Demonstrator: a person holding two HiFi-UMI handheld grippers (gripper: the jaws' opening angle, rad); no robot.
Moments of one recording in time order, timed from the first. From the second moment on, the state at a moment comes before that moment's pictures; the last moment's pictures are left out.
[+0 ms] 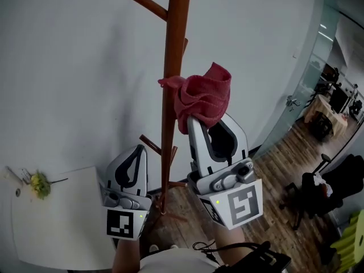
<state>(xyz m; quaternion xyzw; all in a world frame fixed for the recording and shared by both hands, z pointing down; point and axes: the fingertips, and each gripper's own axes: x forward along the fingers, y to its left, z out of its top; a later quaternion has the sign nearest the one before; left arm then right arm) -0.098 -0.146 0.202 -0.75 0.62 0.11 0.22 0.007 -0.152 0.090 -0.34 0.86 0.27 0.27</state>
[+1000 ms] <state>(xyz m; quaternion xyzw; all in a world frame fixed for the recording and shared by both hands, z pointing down) -0.066 -0.181 0.047 -0.77 0.52 0.16 0.34 -0.002 -0.176 0.004 -0.36 0.83 0.32 0.26</state>
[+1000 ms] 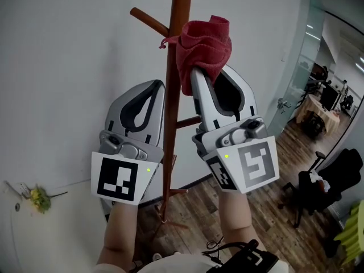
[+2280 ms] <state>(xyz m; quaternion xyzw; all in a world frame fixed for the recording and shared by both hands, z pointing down) -0.080 -0.188 0.051 -0.77 0.51 0.16 0.35 -0.030 -0.188 0.032 -0.39 0.83 0.35 0.19</state>
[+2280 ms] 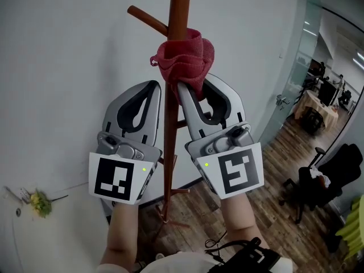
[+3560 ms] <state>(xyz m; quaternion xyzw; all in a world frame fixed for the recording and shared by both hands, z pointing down) -0.102 -0.194 0.113 -0.78 0.54 0.12 0.30 -0.053 -0.178 0.129 -0.40 0.85 0.30 0.16</state>
